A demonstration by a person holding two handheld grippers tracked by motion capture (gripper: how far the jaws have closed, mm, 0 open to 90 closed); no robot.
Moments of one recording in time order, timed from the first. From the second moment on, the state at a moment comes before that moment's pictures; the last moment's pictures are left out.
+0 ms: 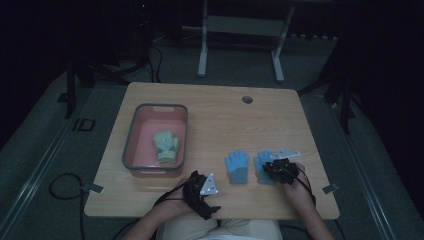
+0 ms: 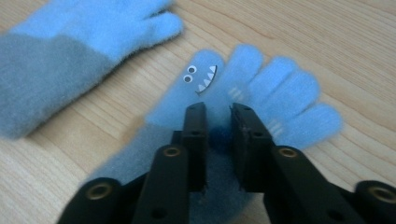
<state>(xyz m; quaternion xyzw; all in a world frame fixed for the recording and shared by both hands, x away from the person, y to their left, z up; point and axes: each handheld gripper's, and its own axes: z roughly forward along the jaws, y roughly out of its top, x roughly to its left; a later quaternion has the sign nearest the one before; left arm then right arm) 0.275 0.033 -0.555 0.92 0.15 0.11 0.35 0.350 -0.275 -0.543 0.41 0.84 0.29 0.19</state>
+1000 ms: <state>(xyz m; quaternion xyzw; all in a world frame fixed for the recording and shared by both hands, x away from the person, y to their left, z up) 0.275 0.033 -0.555 0.92 0.14 0.12 0.35 0.337 -0.213 -0.484 0.36 0.83 0.39 0.16</state>
